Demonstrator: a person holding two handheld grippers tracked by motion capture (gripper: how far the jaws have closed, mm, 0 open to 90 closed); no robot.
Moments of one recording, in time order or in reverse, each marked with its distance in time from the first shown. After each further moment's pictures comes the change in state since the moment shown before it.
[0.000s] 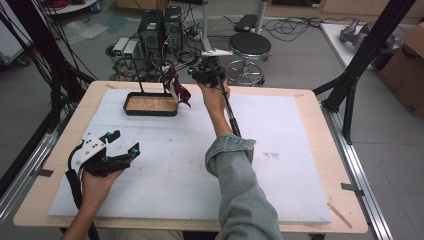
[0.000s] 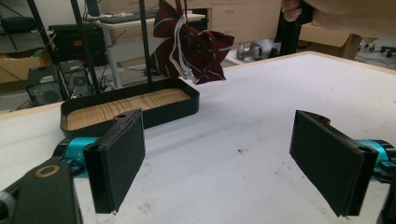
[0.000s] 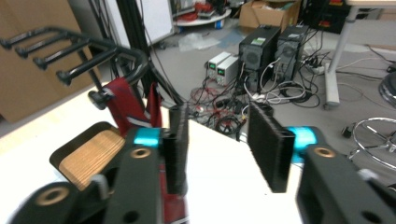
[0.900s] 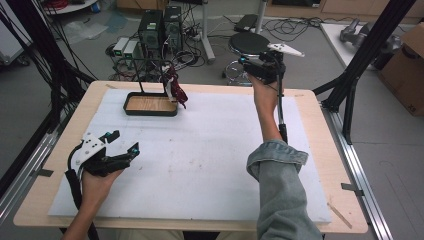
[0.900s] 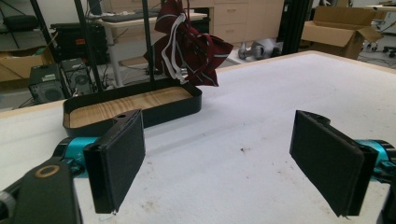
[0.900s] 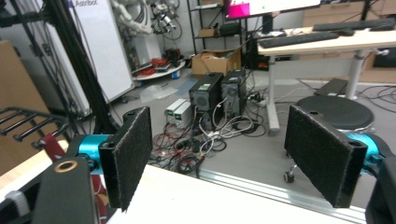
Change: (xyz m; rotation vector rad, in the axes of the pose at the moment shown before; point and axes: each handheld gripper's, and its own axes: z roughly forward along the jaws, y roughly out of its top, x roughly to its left) left arm 0.002 -0.001 0.000 0.003 0.009 -0.002; right arm -0.092 0.008 -0.135 -0.216 -0.168 0.107
